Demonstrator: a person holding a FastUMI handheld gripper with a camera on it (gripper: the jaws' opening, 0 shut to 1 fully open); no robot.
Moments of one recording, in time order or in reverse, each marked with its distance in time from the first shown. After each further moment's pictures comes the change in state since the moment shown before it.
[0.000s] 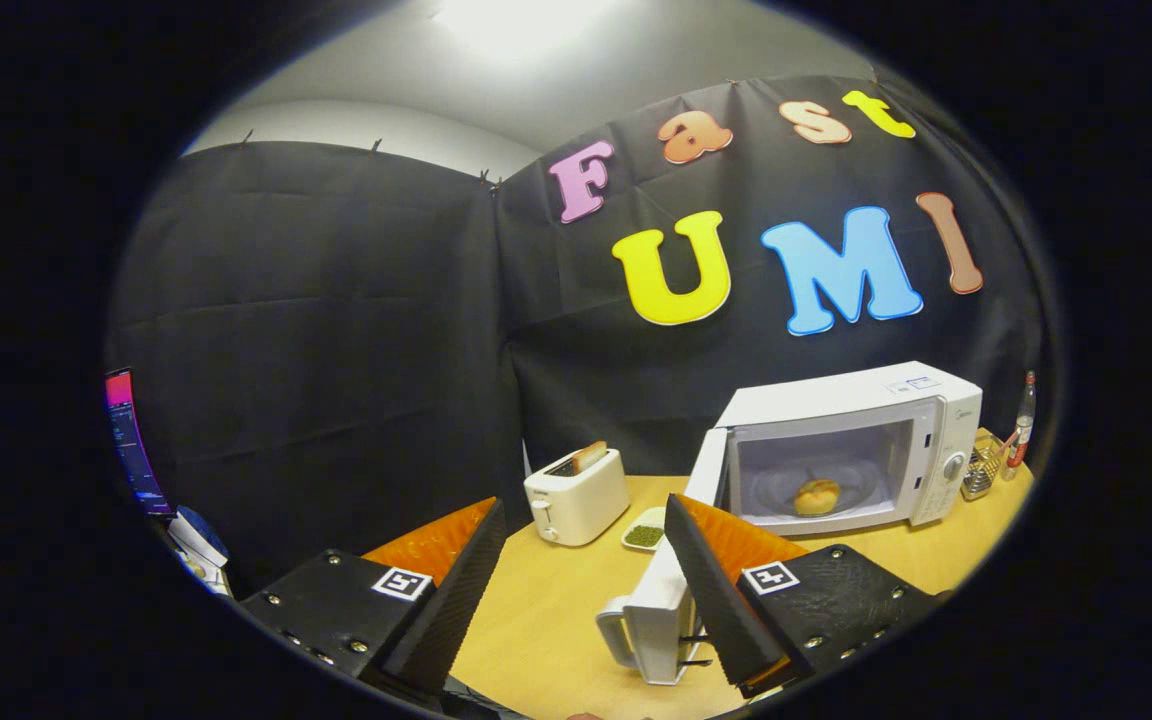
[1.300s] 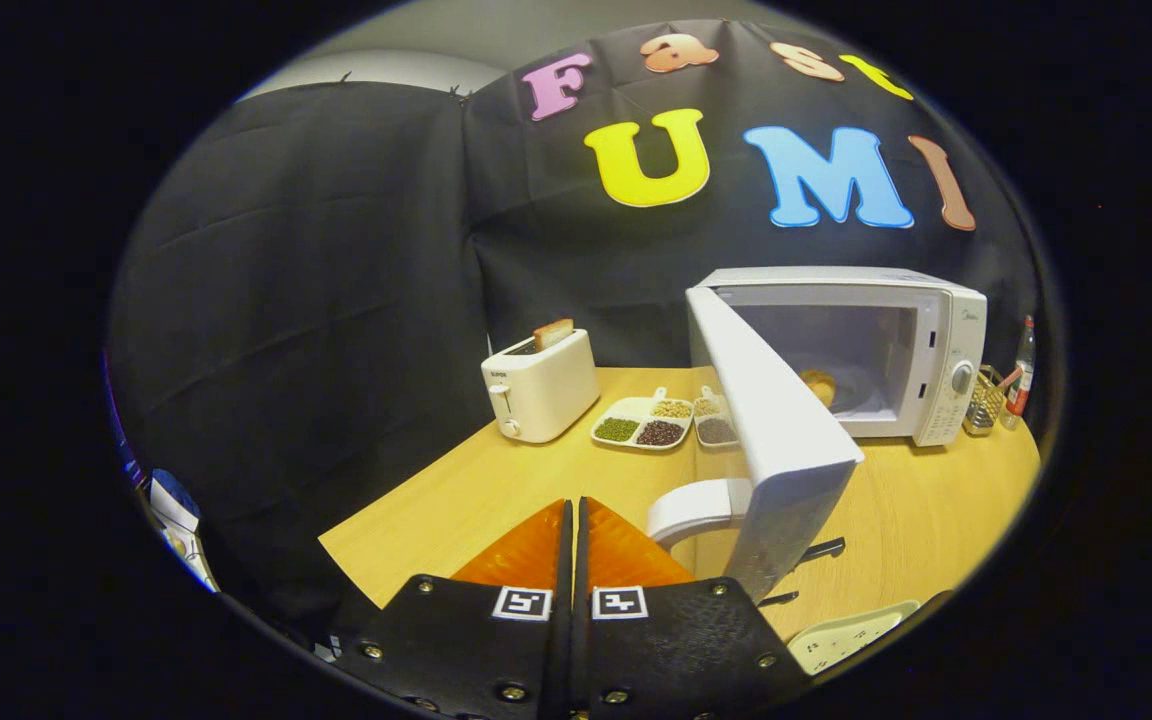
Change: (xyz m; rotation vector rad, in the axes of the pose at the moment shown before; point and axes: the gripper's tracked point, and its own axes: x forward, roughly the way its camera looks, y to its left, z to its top) arm 0.017 -0.053 -0.109 0.044 0.288 -0.128
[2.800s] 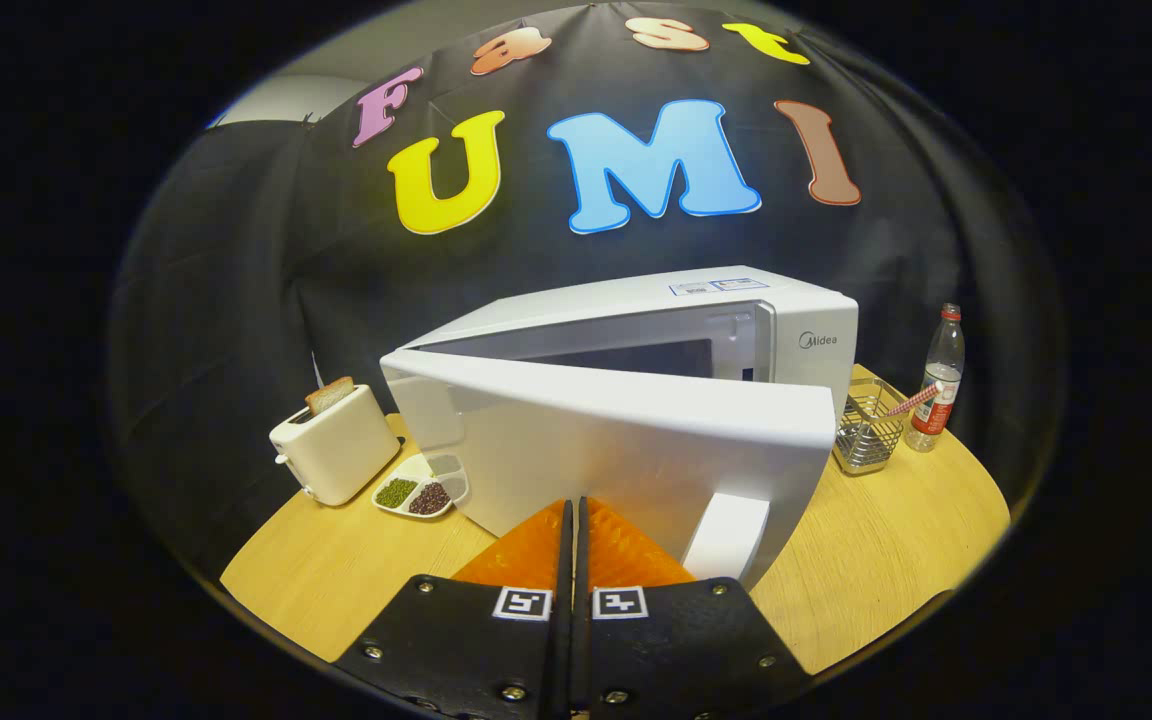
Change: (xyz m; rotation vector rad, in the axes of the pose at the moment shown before) arm 0.039 -0.259 0.072 0.096 -0.044 -0.321
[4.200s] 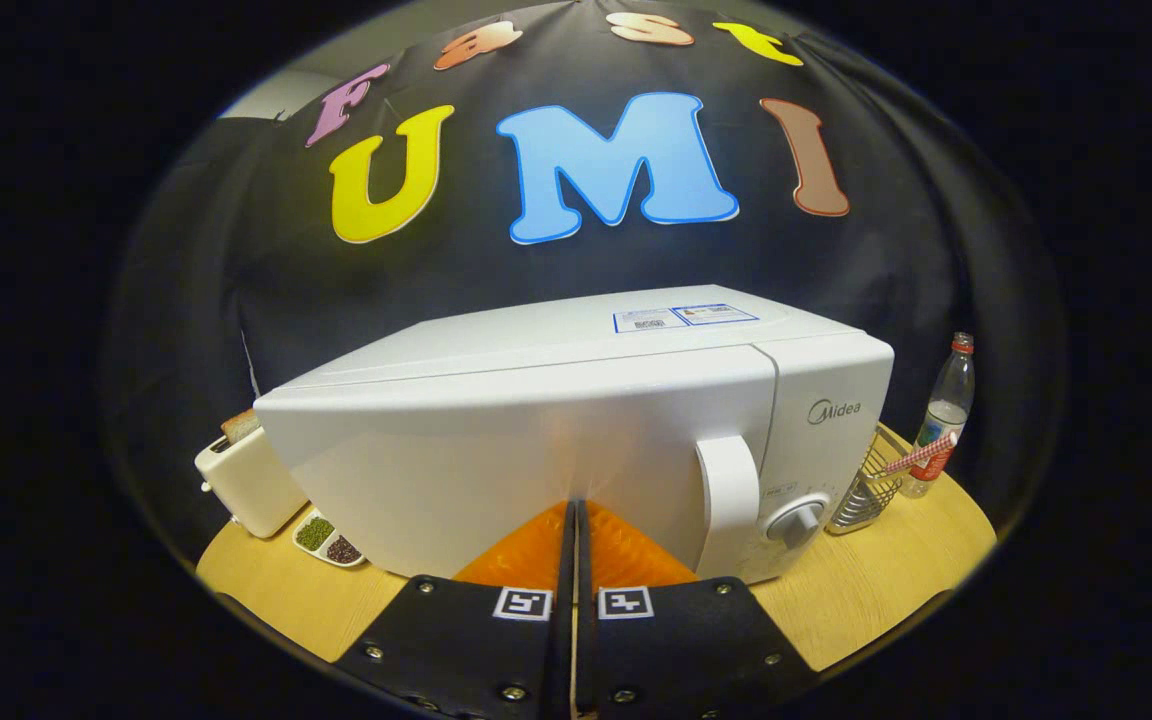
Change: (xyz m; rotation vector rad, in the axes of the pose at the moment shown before) arm 0.080 -0.053 0.034 -0.033 -0.058 -0.114
